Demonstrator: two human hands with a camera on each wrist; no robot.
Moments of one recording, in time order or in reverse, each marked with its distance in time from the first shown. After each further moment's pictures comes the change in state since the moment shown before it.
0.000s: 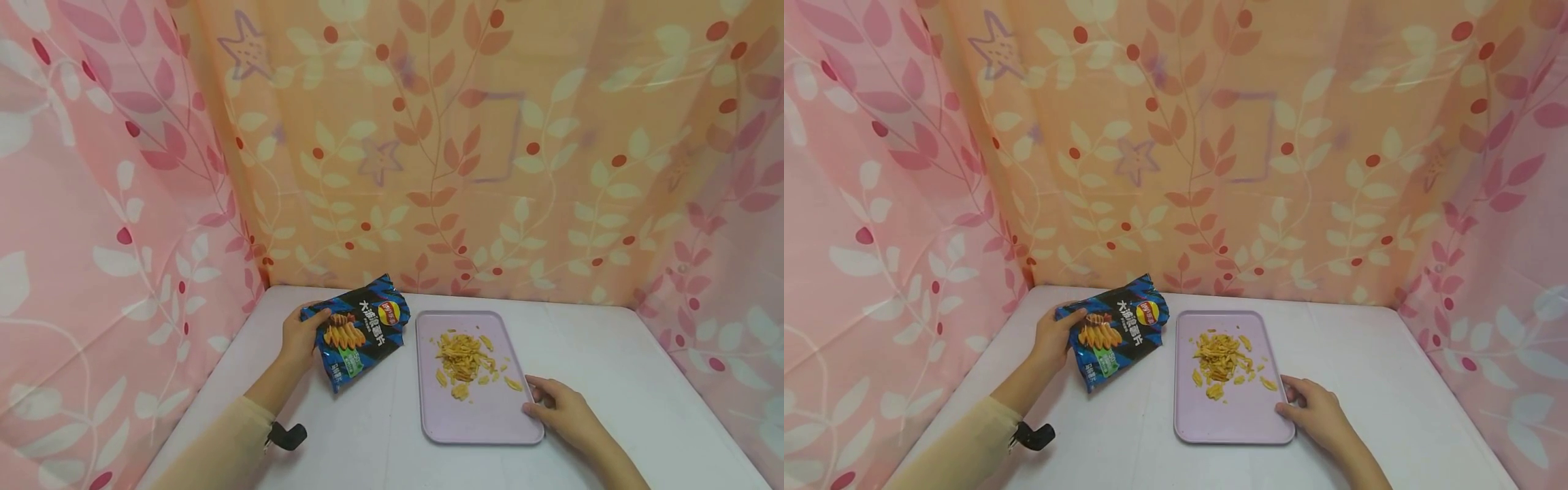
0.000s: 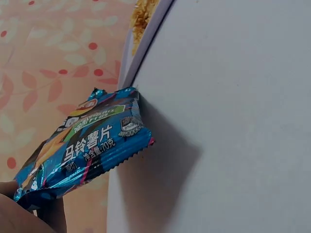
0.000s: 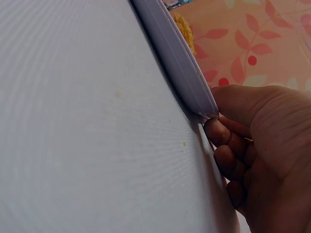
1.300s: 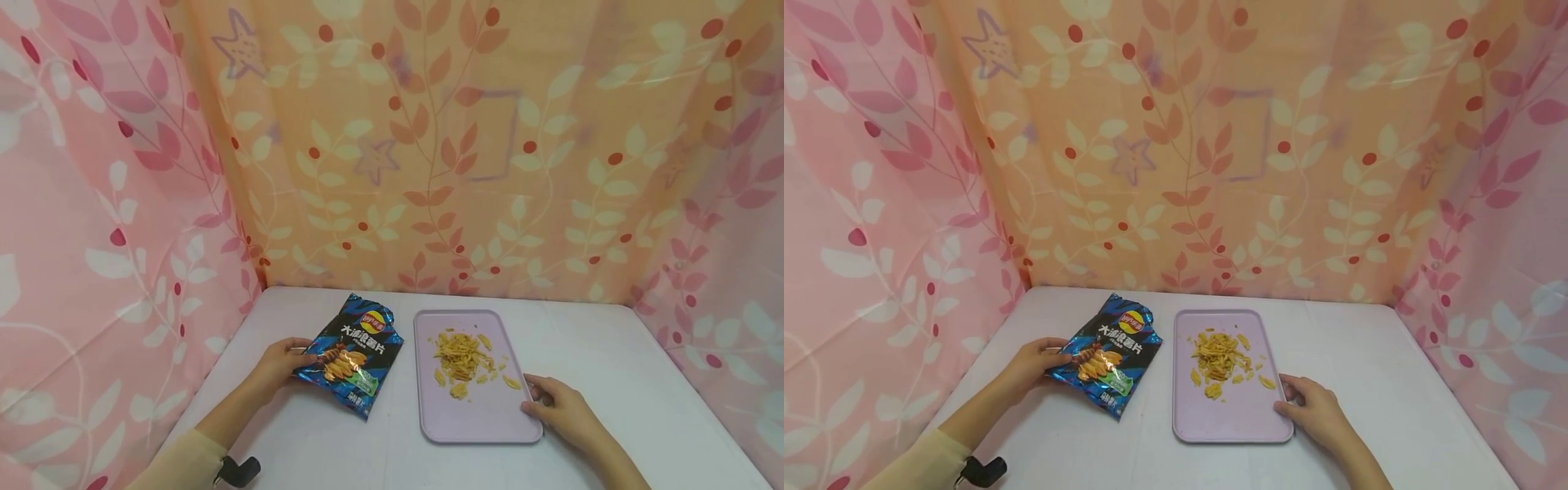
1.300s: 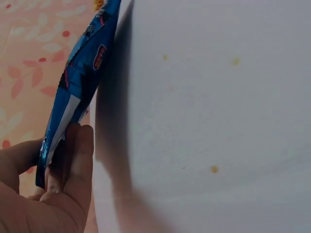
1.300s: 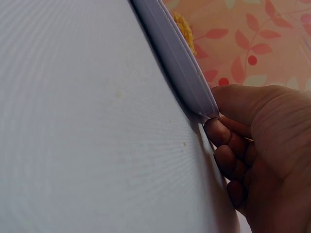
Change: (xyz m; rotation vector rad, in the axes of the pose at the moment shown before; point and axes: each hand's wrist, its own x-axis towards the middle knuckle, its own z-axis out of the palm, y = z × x) left_hand -0.021 -0.025 -0.065 0.373 -0.305 -0.066; right_hand 0.001 0.002 0.000 0.006 0.001 -0.012
